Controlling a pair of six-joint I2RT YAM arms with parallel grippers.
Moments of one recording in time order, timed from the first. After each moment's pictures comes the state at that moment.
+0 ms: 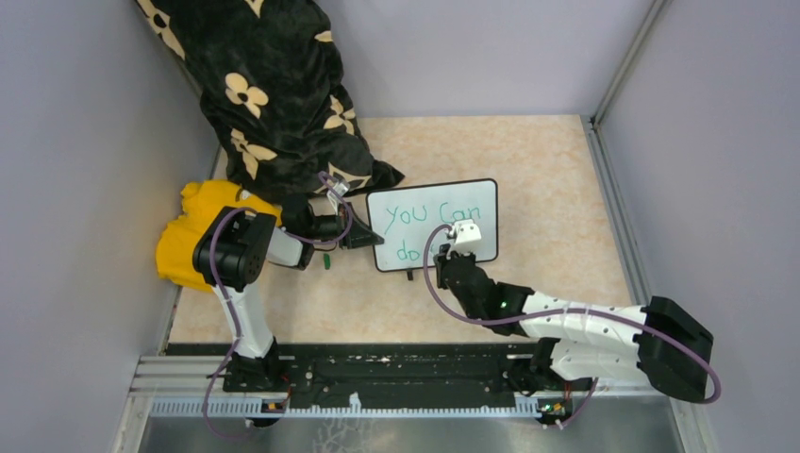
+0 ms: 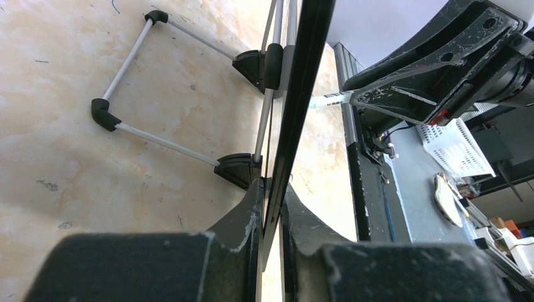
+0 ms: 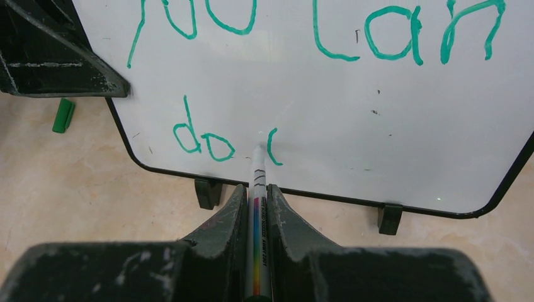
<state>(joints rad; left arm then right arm) -0.25 1.94 0.65 1.23 1.22 -0.63 1.08 1.06 0.48 0.12 0.69 0.47</state>
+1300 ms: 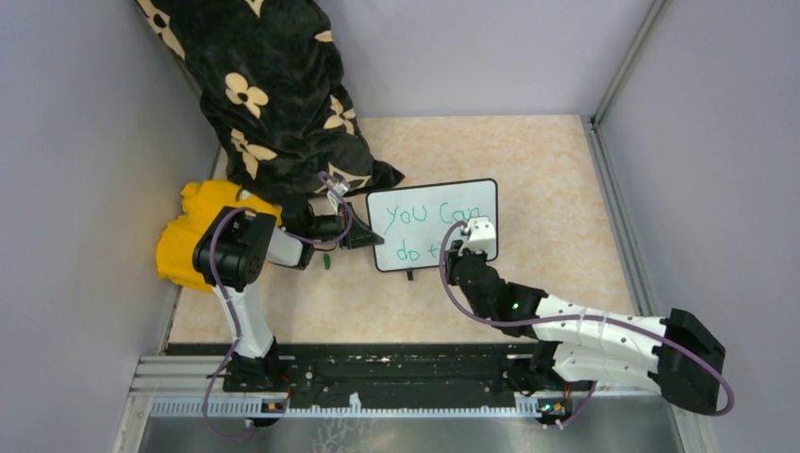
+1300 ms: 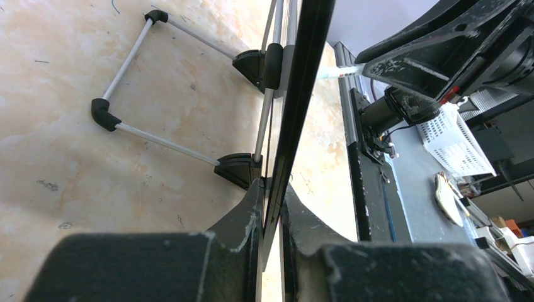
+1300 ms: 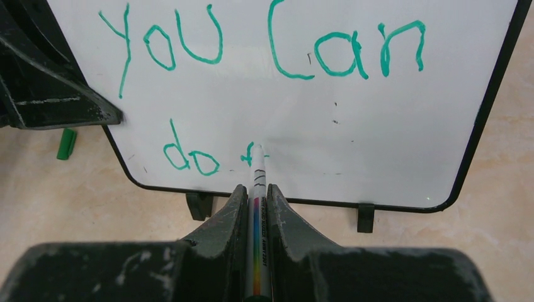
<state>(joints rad) -0.25 1.94 0.65 1.23 1.22 -0.63 1.05 0.97 0.47 0.06 0.73 0.50</state>
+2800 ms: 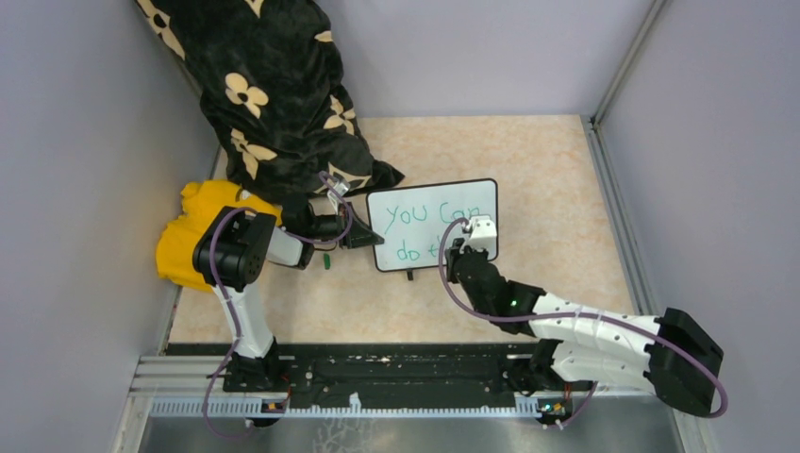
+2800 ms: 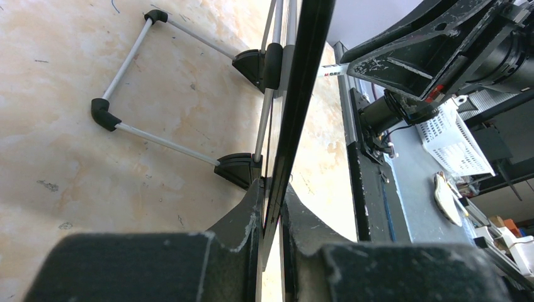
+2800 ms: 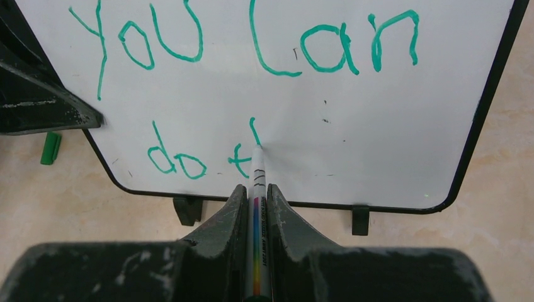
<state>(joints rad) -0.25 1.94 0.65 1.22 1.23 -0.63 1.00 0.99 0.46 0.10 0.70 0.49</state>
